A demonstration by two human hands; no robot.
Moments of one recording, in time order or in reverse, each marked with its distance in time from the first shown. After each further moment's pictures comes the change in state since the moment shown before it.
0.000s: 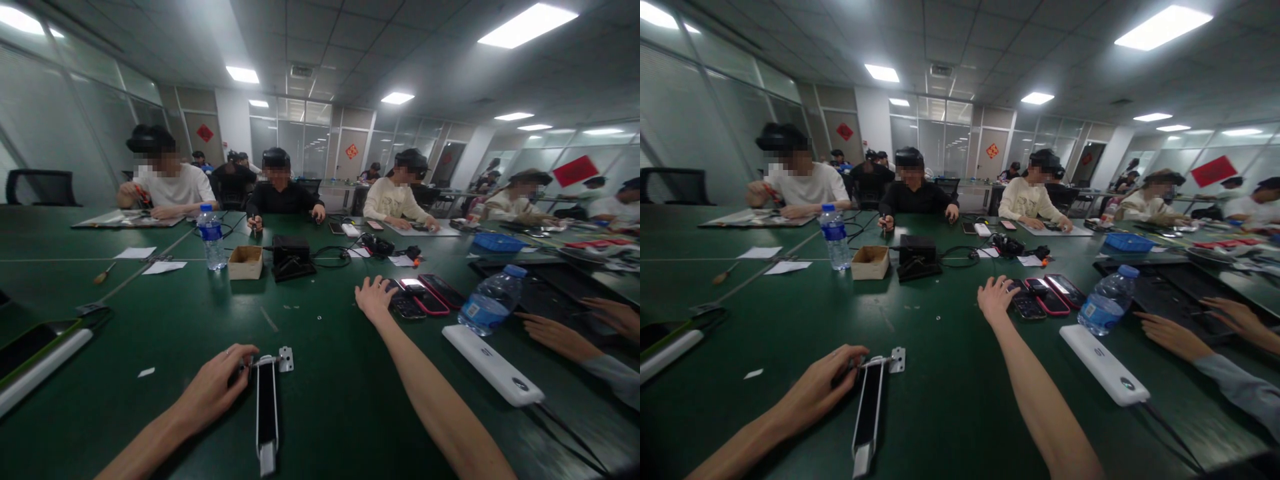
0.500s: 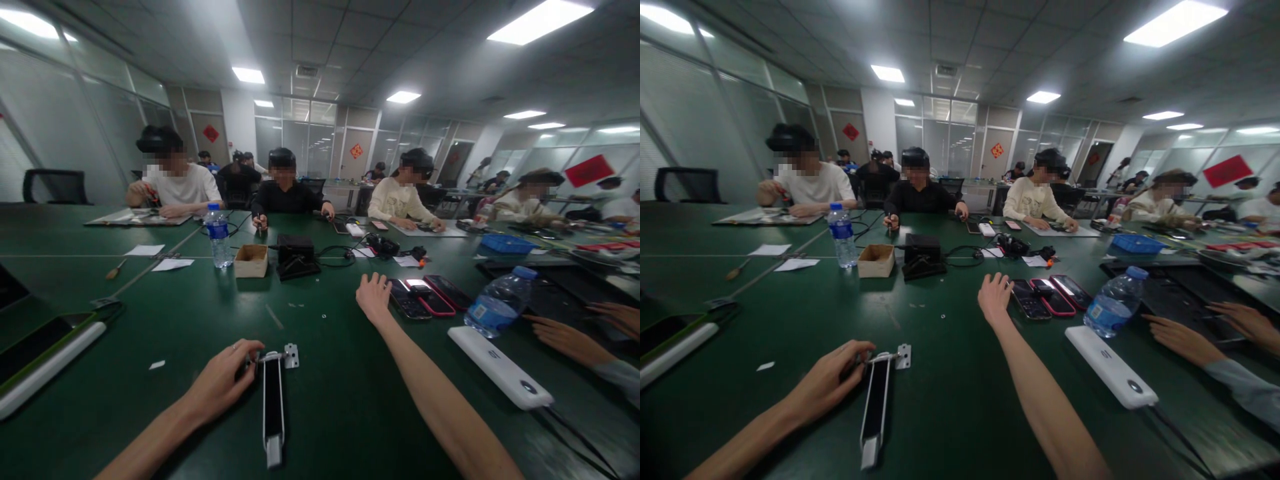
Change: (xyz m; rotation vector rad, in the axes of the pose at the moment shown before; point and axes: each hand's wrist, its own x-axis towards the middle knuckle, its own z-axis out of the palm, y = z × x) left_hand 0.001 0.002 0.000 -0.018 -0.009 -0.025; right_hand -0.023 -0.012 -0.014 0.027 0.206 -0.130
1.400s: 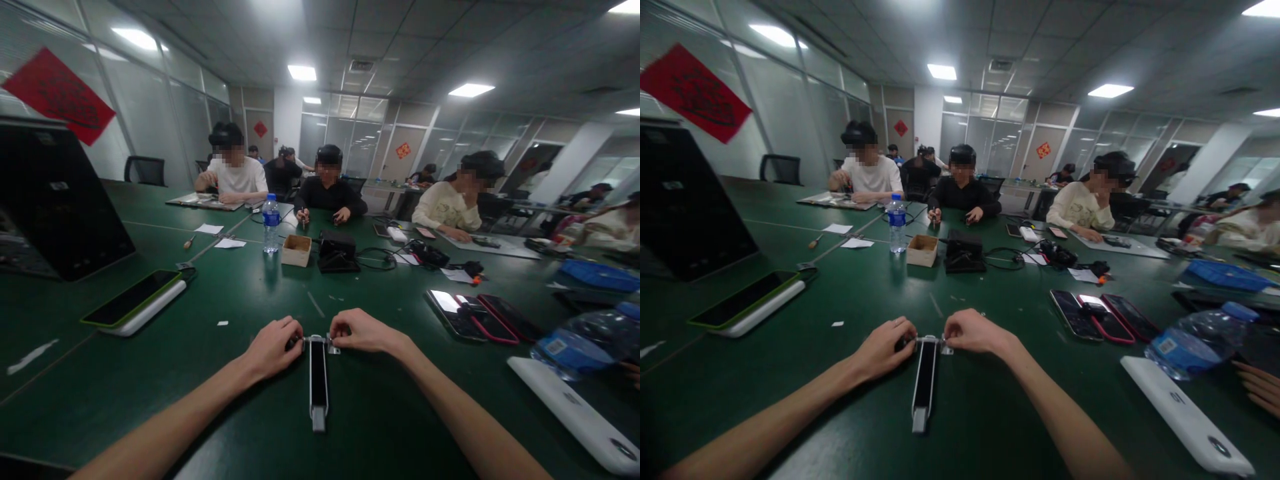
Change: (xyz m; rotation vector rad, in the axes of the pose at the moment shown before) left_hand -0.002 0.016 -0.003 0.112 0.008 -0.096; right_hand -0.089 -0.080 -0.080 0.591 -0.771 -0.948
